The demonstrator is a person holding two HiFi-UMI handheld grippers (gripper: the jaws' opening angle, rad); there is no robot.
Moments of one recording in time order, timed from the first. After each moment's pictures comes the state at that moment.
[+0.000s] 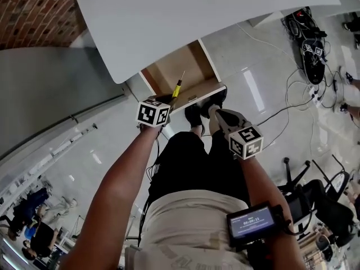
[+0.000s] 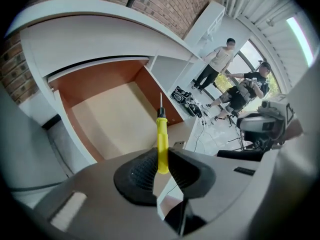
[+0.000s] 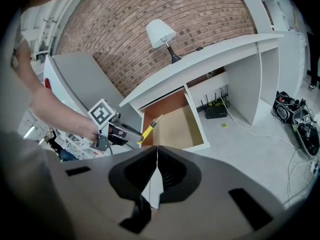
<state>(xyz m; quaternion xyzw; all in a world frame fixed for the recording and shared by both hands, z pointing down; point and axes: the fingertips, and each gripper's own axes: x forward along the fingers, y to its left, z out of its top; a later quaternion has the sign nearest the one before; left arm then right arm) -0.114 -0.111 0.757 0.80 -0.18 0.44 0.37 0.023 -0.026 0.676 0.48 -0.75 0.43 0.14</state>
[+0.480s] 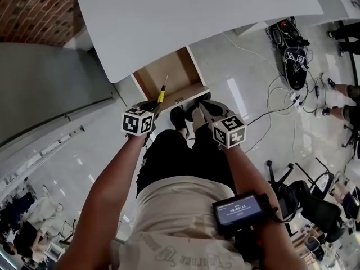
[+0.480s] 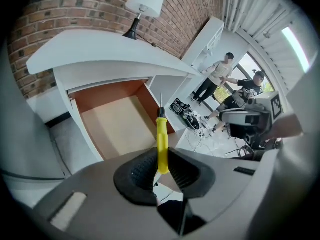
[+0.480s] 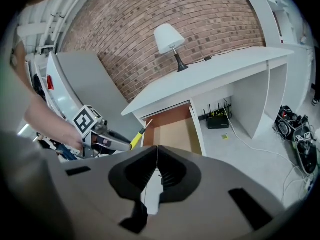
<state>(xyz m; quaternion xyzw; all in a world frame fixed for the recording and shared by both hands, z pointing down) -0.124 -0.100 0.698 0.81 -0.21 0.38 0.38 0.023 -0.061 0.637 0.48 -0.77 0.40 0.15</state>
